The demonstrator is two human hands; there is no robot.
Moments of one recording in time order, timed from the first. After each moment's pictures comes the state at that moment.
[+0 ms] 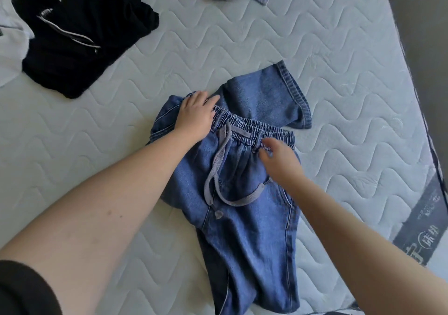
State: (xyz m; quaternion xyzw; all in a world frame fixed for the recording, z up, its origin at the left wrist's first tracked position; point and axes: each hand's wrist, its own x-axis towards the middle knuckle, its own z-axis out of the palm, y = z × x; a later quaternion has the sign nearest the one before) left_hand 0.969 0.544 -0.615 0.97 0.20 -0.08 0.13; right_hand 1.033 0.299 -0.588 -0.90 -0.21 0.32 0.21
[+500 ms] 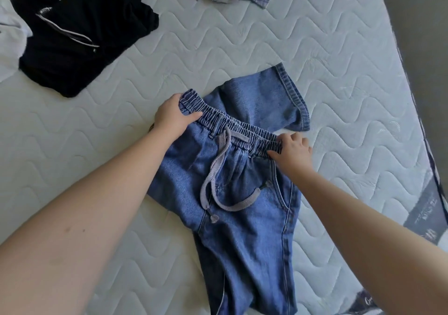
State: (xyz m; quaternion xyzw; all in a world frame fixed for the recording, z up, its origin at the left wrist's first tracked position) left_hand 0.943 0.570 -0.596 0.83 0.43 -0.02 0.36; right_hand 1.070 0.284 -0.618 -0.94 -0.22 0.26 0.04
